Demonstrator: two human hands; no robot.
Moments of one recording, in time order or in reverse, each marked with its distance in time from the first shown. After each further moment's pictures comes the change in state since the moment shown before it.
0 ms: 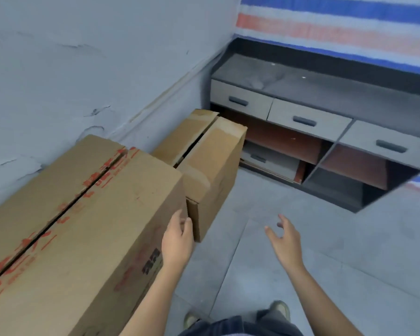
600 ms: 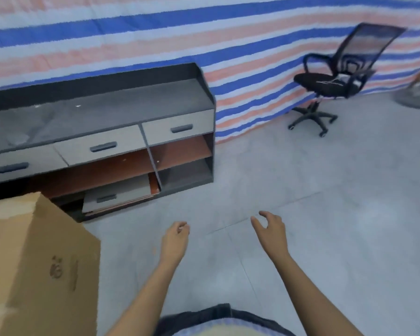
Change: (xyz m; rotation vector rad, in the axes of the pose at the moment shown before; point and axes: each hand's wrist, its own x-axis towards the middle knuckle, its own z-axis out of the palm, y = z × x) left_hand -0.129 0.181 0.377 0.215 -0.760 0.262; right_hand -0.013 0.257 -0.296 0.230 0.603 0.435
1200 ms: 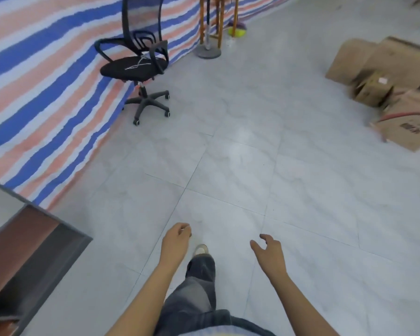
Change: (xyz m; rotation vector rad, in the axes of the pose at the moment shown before) left_hand 0.018 0.172 0.303 0.347 -0.760 0.338; right_hand 0.034 0.183 -0.162 0.297 0.525 0.736
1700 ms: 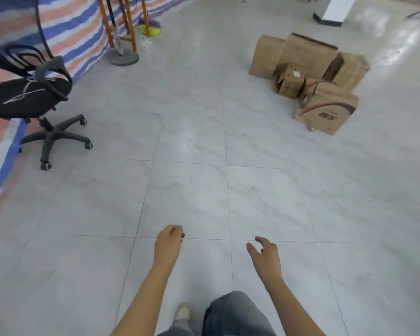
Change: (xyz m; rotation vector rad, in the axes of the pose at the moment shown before) left_hand 0.220 0.184 0.089 -0.020 -0.247 0.042; right_hand 0.173 -0.108 -0.075 0.183 0.277 0.198
